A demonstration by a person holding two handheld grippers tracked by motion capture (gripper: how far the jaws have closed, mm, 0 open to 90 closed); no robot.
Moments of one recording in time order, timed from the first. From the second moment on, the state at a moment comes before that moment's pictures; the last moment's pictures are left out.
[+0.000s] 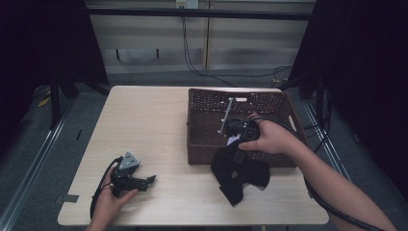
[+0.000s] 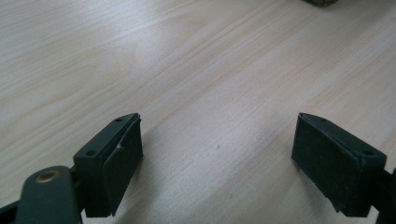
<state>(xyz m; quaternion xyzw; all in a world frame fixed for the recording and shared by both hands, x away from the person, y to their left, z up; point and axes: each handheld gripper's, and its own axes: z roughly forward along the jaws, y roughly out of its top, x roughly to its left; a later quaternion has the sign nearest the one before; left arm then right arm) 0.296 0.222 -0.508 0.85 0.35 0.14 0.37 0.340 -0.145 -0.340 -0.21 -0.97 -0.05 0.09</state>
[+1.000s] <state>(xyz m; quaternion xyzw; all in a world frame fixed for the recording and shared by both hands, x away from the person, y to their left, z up) 0.296 0.222 -0.508 0.85 0.35 0.14 0.37 0.333 -0.125 -0.379 -0.20 -0.97 -0.05 0.10</state>
